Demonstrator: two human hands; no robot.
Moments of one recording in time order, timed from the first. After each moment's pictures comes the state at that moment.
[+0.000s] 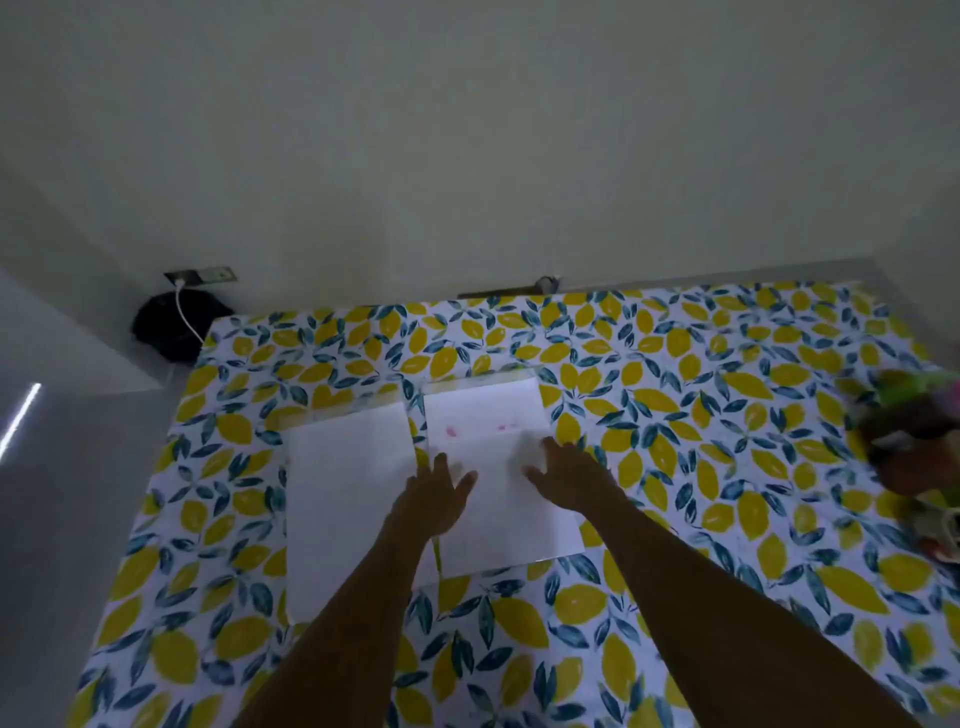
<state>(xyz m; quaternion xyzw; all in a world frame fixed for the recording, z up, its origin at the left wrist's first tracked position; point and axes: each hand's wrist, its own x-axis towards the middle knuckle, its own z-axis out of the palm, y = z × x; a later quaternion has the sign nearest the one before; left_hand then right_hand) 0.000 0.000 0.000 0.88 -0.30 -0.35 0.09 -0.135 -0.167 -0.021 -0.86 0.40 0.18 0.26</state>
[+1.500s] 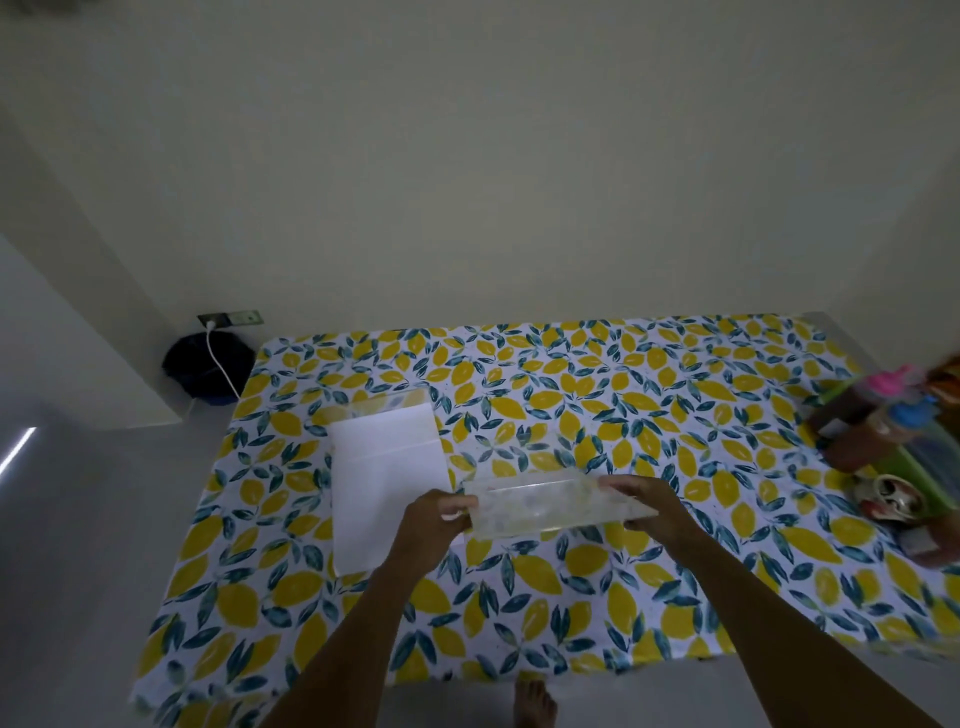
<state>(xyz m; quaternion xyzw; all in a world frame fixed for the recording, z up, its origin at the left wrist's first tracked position) -0.047 0.136 0.035 0.76 -0.31 -0.32 0.47 -0.286 -0.102 0.055 -0.77 0.41 -0.08 0.49</state>
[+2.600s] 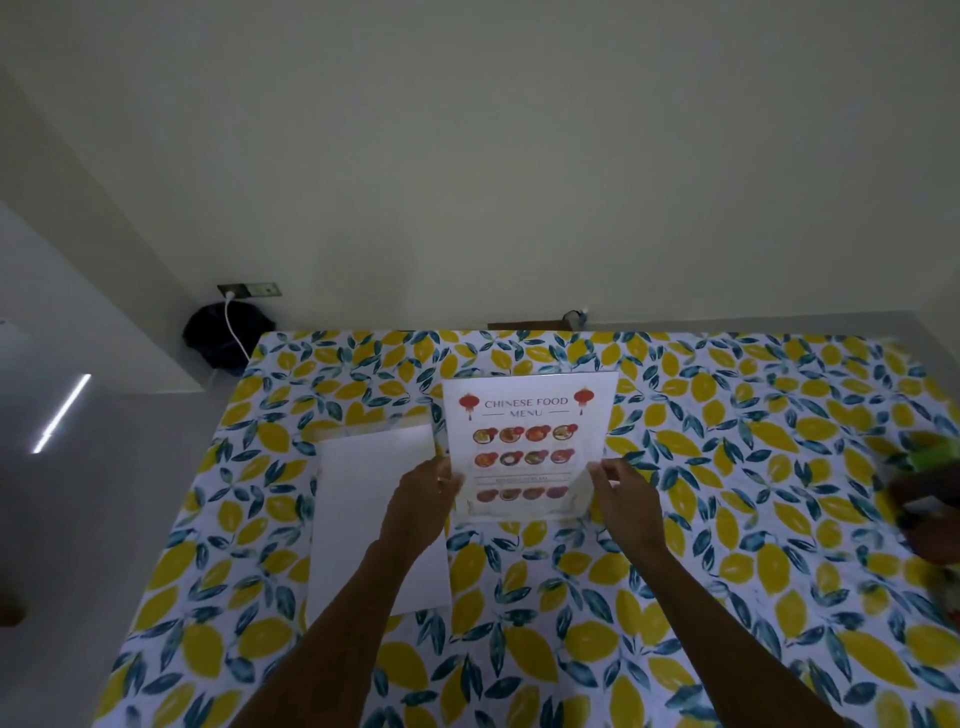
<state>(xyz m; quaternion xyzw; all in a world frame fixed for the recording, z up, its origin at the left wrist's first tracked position) 0.026 0.027 0.036 0.88 -0.29 -0.21 0.32 -0.166 -0.172 0.022 -0.78 0.48 -0.16 0.37</state>
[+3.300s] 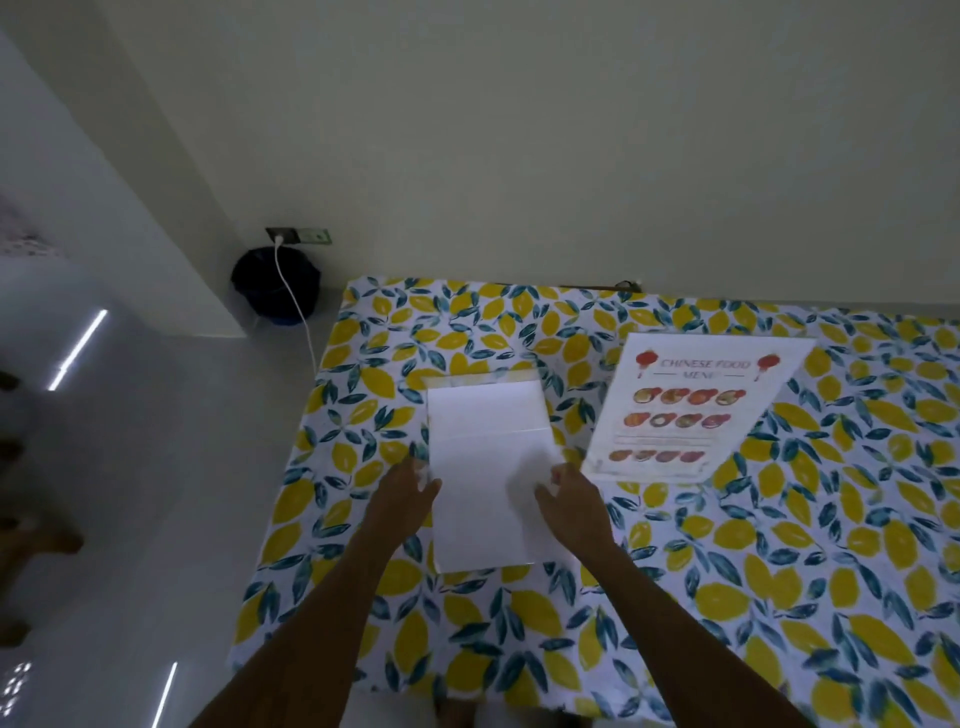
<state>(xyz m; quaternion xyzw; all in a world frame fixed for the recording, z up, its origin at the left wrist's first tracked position) 0.143 0.217 -0.039 0.90 -0.19 -0.29 0.26 -0.028 0.039 -0.013 -0.80 0.46 0.03 0.38</state>
